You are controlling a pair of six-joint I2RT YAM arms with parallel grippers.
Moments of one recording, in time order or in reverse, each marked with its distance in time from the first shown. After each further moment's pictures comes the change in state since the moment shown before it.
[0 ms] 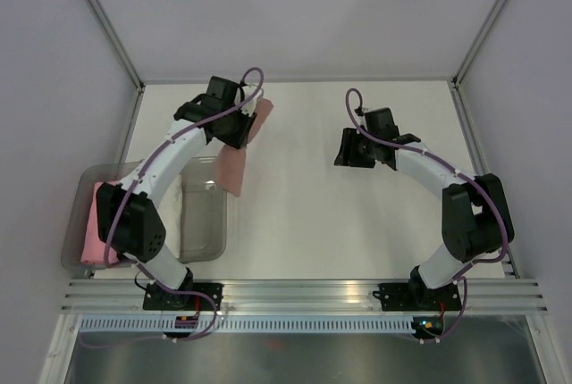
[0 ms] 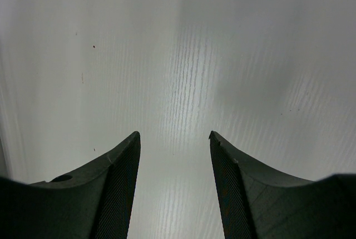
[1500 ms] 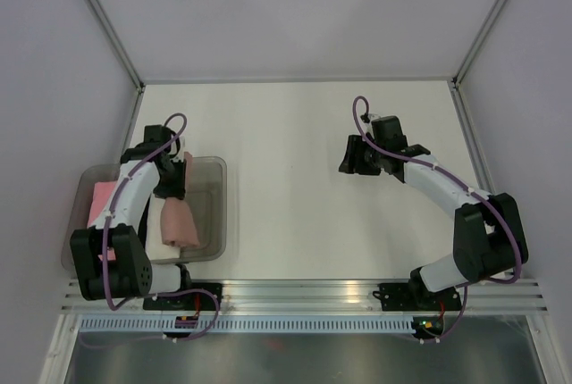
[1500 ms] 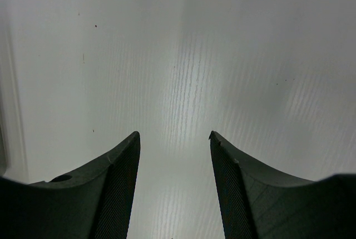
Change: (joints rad) left arm 0.465 -0.318 -0.480 -0.137 -0.124 -0.121; right arm 0.000 -0.140 -0.117 0.011 0.001 -0.002
